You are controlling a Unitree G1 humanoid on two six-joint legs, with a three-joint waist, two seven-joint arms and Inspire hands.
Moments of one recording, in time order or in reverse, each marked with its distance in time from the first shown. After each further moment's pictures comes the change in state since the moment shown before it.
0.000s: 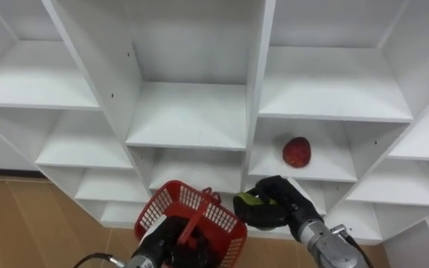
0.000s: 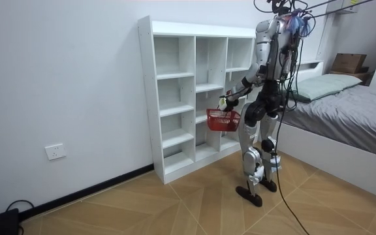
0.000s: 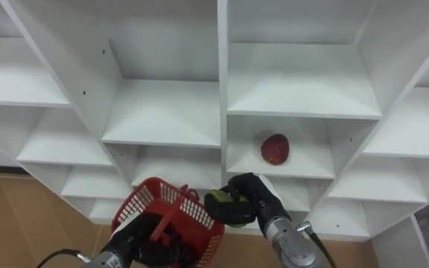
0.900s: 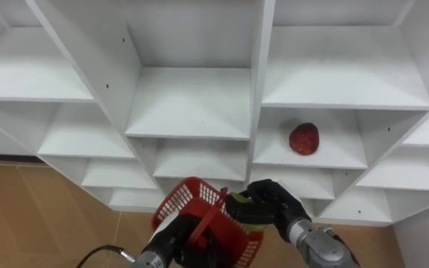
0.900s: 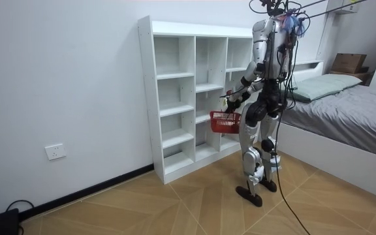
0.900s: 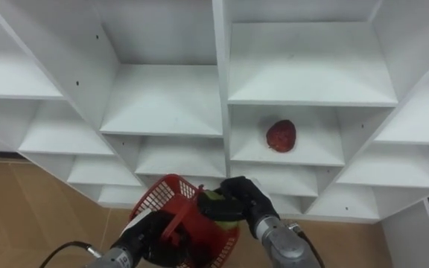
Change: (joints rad) left arm -0.026 0.001 -0.067 0.000 0.019 0.000 0.005; right arm -0.074 0.037 0.083 0.158 0.155 0.001 0.023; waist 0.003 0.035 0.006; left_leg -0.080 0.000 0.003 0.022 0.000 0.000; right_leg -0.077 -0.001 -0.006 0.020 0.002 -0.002
